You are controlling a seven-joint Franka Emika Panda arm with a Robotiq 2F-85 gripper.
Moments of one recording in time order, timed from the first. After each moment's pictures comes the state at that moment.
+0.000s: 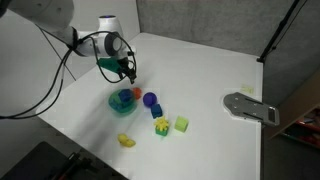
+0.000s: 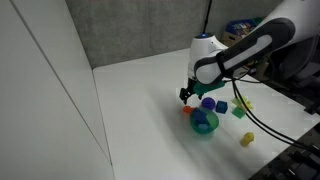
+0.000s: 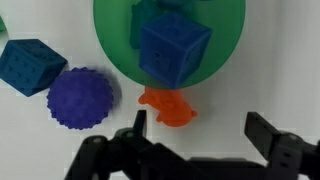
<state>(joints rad) 0.20 0.75 0.03 -1.72 -0.10 2.42 0.44</state>
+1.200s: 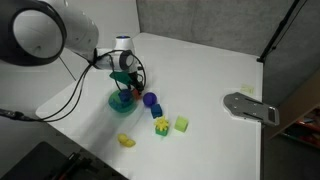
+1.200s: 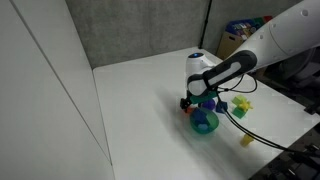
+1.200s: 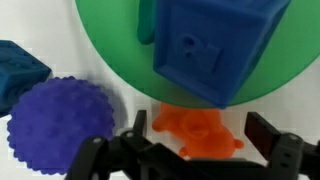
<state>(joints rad) 0.20 1.02 -0.01 -1.48 -0.07 2.35 0.43</state>
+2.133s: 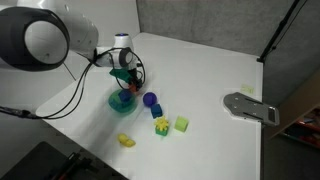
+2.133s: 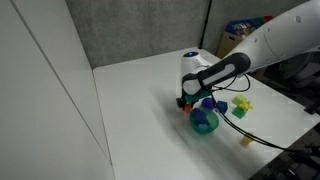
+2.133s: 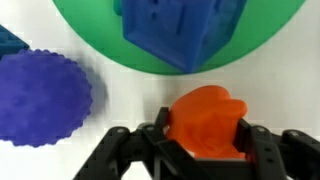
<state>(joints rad) 0.23 1.07 -0.02 -1.36 -0.07 2.33 0.43</state>
